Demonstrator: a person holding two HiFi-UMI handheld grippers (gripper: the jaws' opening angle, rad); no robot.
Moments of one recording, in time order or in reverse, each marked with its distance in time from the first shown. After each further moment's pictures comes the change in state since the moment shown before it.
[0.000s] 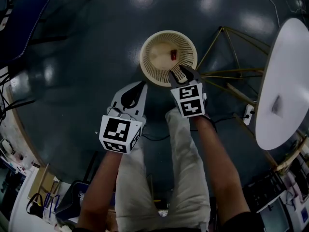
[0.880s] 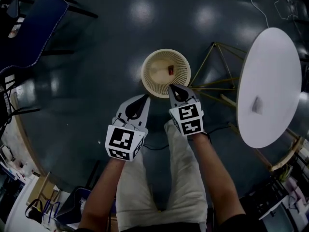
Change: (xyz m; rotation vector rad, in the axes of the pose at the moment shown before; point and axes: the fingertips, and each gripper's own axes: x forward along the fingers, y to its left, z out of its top) left arm -0.046 -0.035 0.060 0.030 -0.037 -0.032; right arm -0.091 0.028 0.064 0.018 -0.124 0.057
